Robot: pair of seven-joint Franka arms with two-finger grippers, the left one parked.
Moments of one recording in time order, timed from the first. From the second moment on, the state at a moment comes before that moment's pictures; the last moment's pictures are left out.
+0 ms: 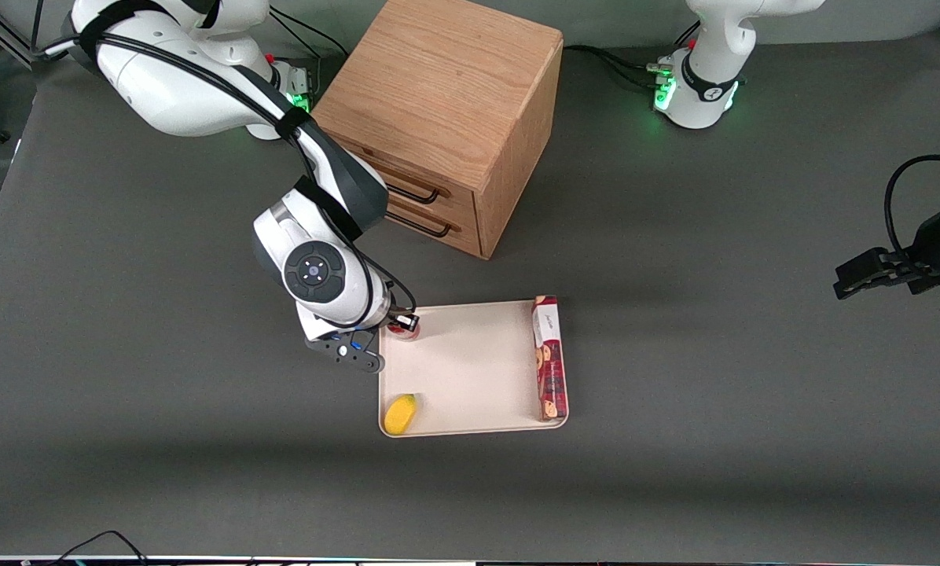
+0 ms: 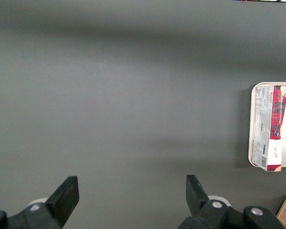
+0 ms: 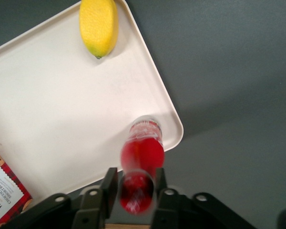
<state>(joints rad) 0.13 0.69 0.53 -1.37 -0.25 1.89 1.07</state>
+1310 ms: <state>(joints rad) 0.02 -0.12 0.04 -1.68 -0.02 1.46 0.11</state>
